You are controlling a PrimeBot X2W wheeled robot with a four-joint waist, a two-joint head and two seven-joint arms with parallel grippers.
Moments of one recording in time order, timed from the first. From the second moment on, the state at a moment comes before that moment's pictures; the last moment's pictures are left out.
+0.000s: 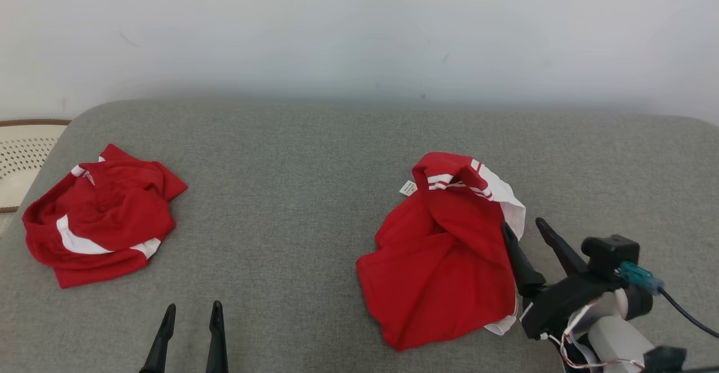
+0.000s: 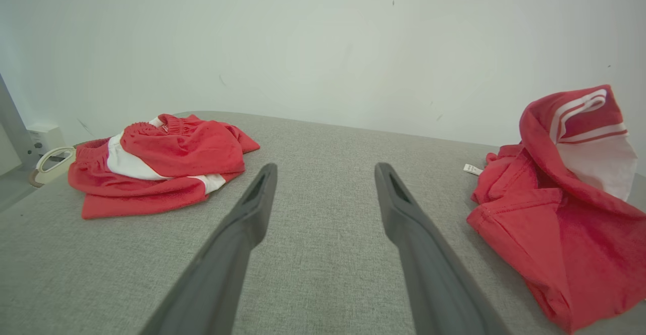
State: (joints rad) left arm 0.01 0.05 -0.08 -0.01 -0.15 0.09 -0.26; right arm -0.42 -0.33 0.56 0.53 0.58 0.13 -0.25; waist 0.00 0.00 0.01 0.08
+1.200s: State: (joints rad) left arm -0.17 0.05 -0.18 0.16 -0.14 -0.03 -0.26; right arm -0.14 -0.15 0.27 0.15 0.25 0.13 -0.23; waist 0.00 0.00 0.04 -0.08
